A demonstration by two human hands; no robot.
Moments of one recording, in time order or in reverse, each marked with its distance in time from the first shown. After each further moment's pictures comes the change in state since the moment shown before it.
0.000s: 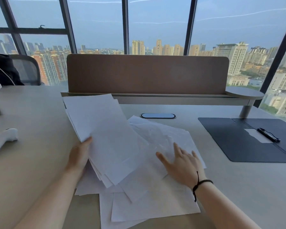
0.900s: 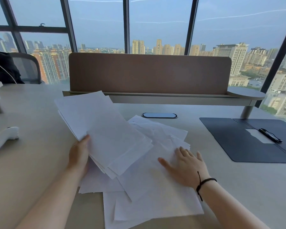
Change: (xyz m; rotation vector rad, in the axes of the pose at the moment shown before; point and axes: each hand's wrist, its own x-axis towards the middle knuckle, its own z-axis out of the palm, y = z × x) left_hand 0.014 -0.010 -0.003 -0.162 0.044 -0.041; right_hand -0.009 -0.001 -0.009 -0.166 -0.080 -0.028
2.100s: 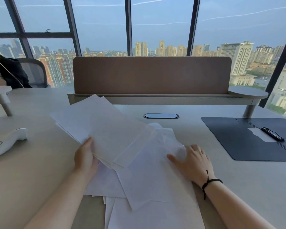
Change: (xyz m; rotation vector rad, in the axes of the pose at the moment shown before) left_hand -0.045 0.016 0.020 -0.237 -0.076 -0.056; right_hand 0.005 0.019 0.003 0.241 0.203 0.100
